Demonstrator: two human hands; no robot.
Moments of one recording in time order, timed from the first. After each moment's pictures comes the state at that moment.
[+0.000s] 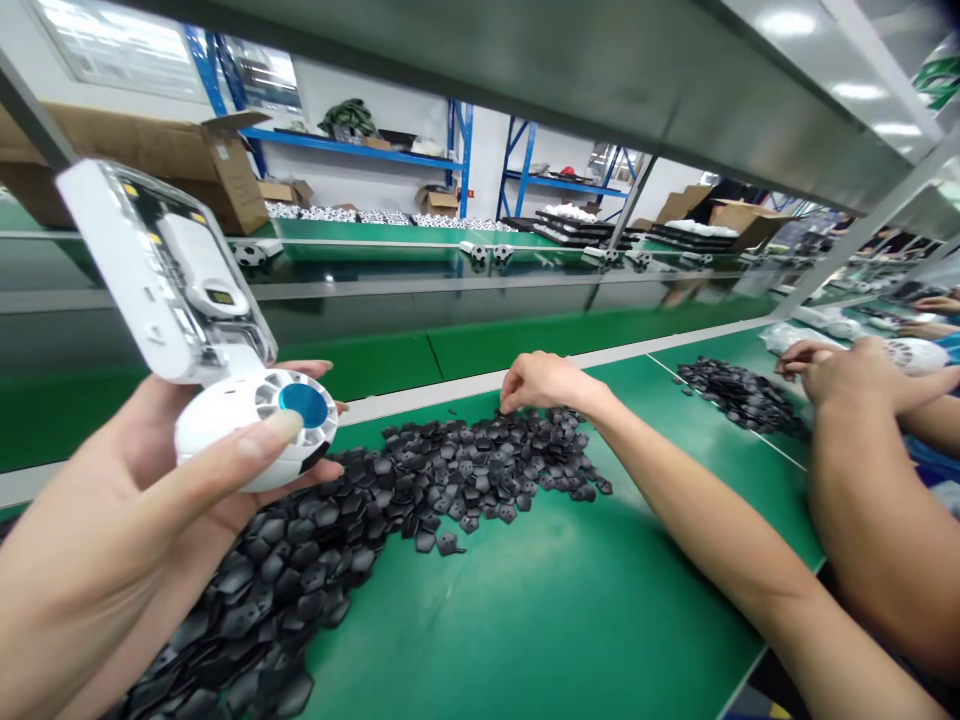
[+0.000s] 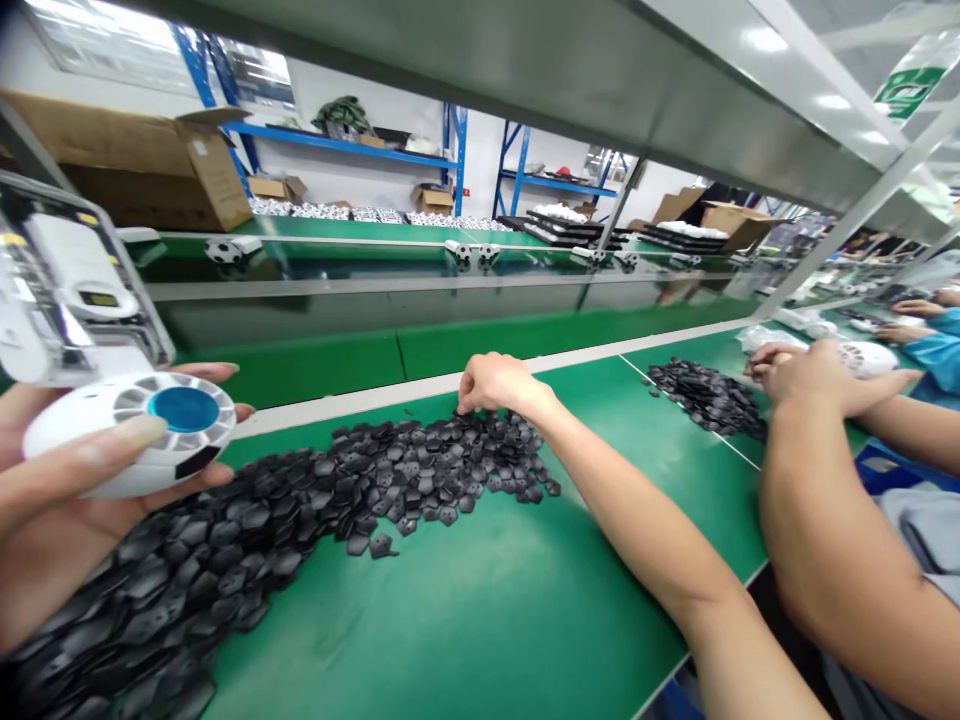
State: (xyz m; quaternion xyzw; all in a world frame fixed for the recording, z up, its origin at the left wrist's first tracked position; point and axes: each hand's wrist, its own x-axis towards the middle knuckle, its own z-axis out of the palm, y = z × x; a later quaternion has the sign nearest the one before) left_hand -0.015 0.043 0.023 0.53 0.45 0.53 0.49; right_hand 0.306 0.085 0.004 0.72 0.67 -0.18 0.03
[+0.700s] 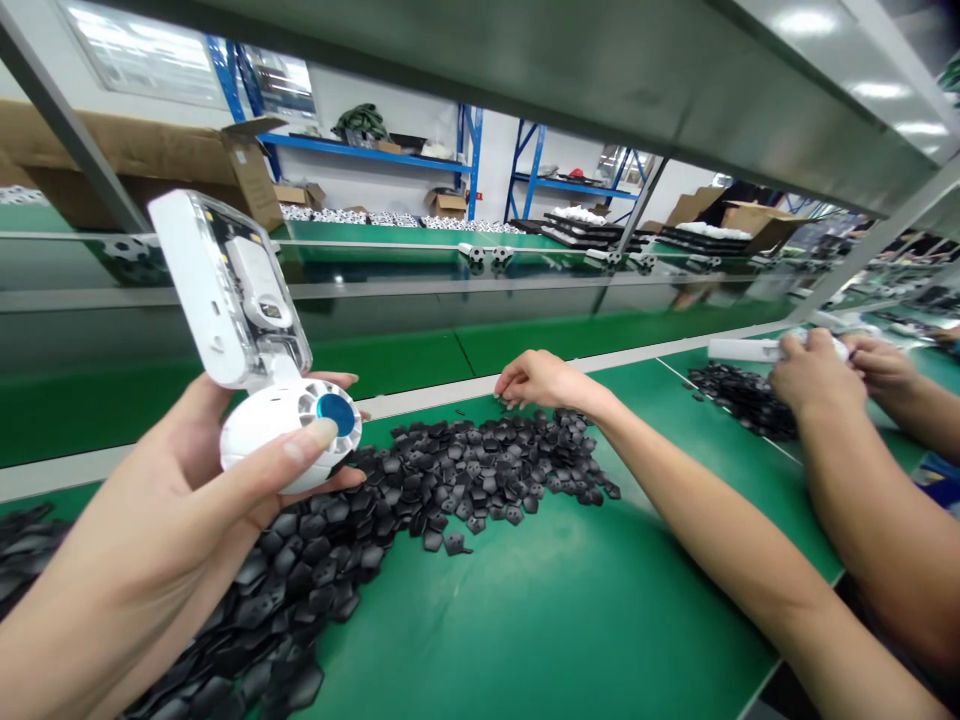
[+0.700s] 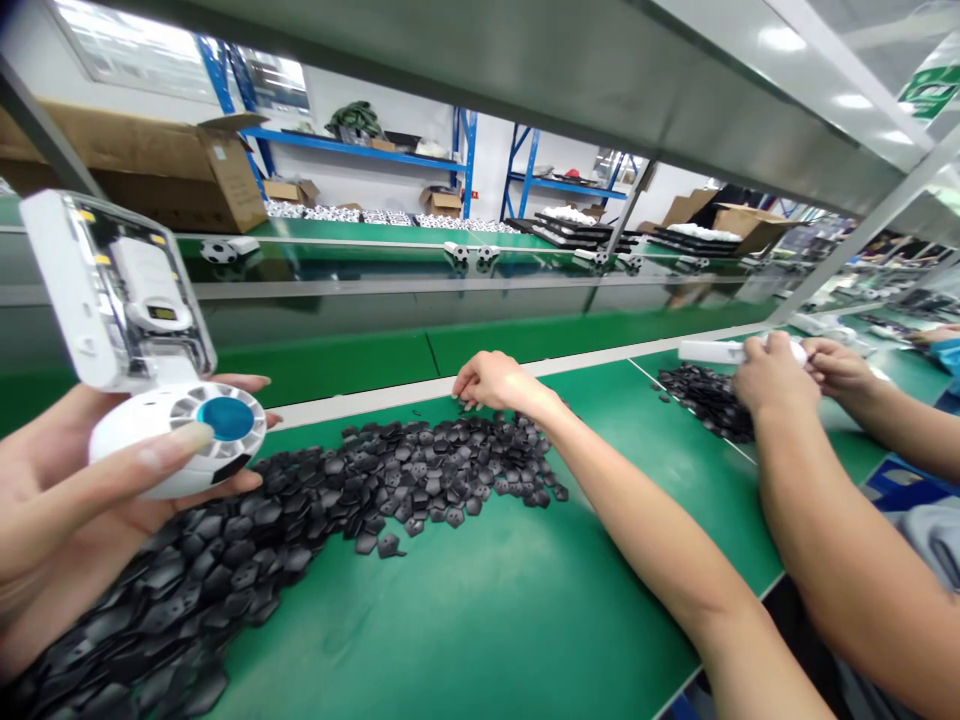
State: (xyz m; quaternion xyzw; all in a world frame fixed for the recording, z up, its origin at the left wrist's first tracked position) left_hand -0.015 0.041 0.013 0.54 0.44 0.50 0.50; right_hand 0.319 0.100 -0.024 0.66 0.66 -0.32 -0.17
